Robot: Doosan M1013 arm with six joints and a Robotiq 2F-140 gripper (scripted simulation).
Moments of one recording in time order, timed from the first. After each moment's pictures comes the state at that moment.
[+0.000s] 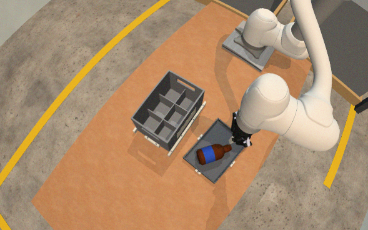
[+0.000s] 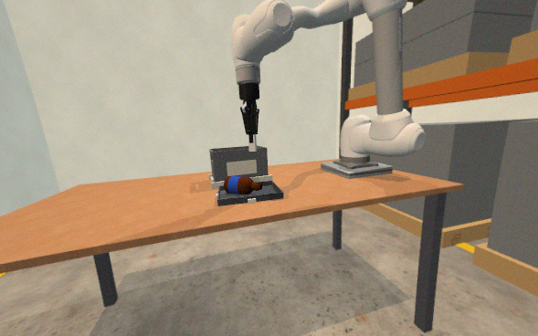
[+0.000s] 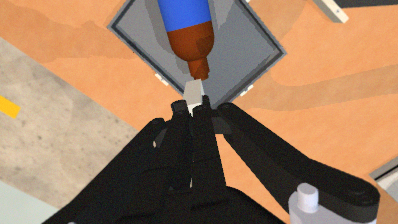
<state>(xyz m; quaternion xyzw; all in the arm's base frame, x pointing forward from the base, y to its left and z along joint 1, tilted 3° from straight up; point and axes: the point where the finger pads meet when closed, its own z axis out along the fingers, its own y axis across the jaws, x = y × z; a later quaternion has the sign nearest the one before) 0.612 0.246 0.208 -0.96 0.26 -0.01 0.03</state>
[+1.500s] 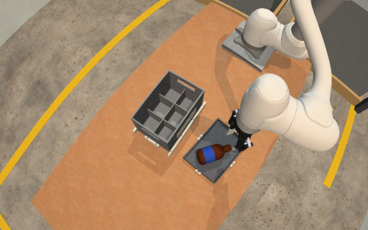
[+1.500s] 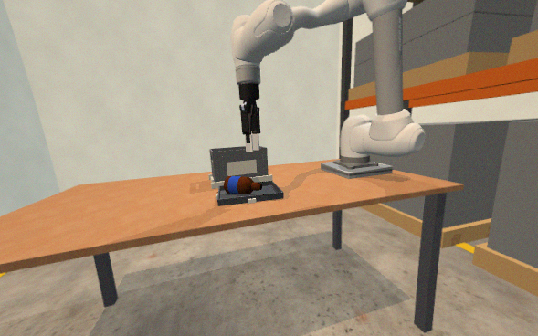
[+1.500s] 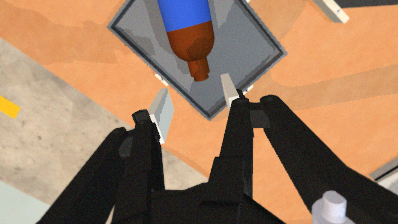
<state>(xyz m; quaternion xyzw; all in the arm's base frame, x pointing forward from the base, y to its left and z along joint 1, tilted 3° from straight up) 0.612 0.246 0.206 -0.96 0.26 -0.01 0.03</state>
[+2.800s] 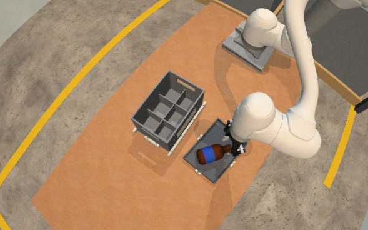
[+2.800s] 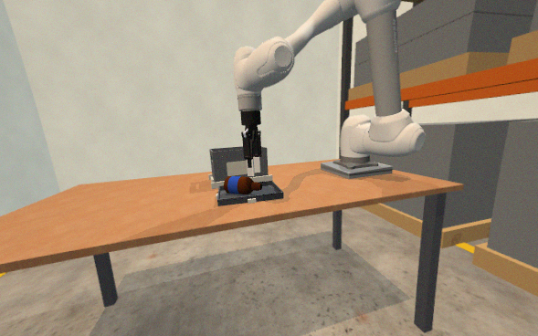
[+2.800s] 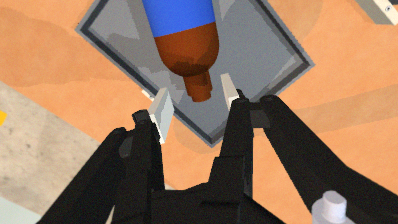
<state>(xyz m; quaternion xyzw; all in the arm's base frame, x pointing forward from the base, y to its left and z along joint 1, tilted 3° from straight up) 0.615 0.251 0.113 -0.96 0.26 -0.01 0.03</state>
